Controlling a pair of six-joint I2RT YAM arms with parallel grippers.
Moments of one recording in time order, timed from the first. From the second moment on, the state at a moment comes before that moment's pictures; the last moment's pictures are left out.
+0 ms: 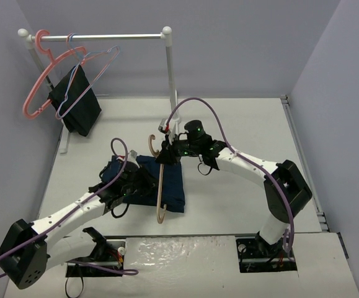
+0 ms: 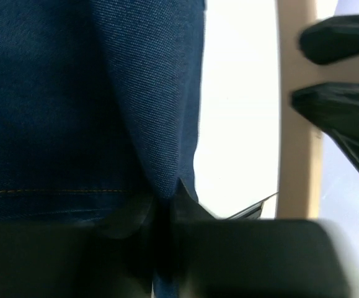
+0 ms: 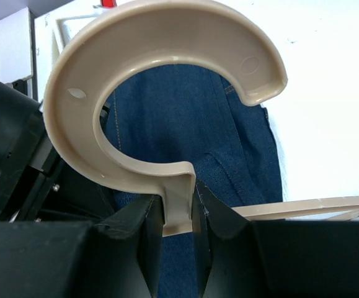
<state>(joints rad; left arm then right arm) -0.65 1.05 0.53 -0.12 0.09 -1.15 0.71 1.68 1.13 0.10 -0.64 -0.03</state>
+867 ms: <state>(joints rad) -0.65 1.26 1.54 -0.94 0.11 -0.72 0.68 1.46 1.06 0.32 -0.67 0.08</state>
